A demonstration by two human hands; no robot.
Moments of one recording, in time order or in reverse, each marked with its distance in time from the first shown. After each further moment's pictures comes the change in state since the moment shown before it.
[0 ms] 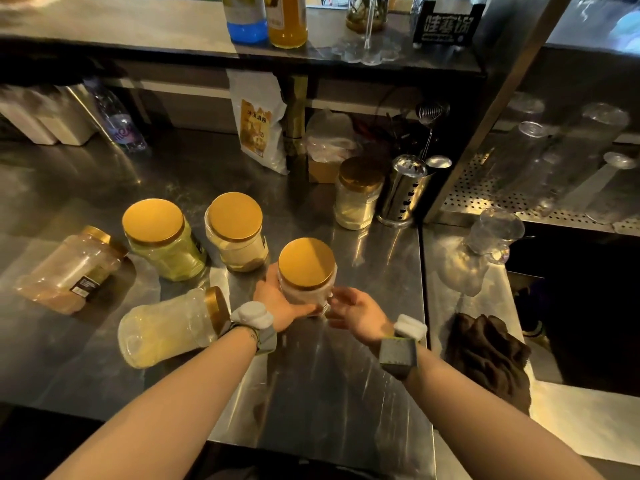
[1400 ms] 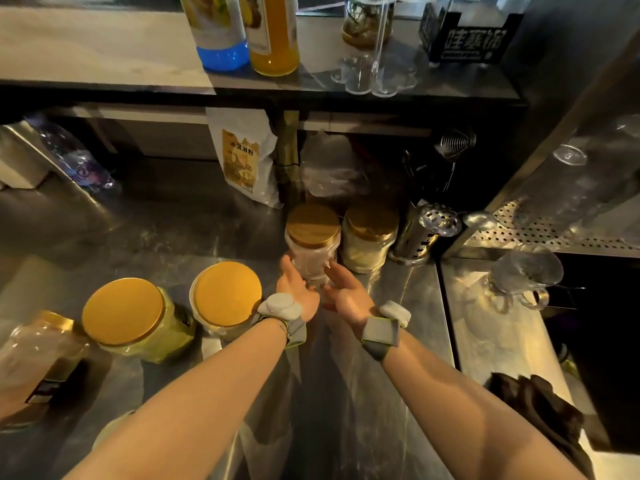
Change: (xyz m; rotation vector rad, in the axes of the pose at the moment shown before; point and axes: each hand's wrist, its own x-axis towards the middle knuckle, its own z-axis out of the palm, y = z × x) left_hand 0.139 0.060 -0.001 -0.077 0.062 -0.046; right_hand 0.135 -0.078 0.011 0.331 0.114 -0.070
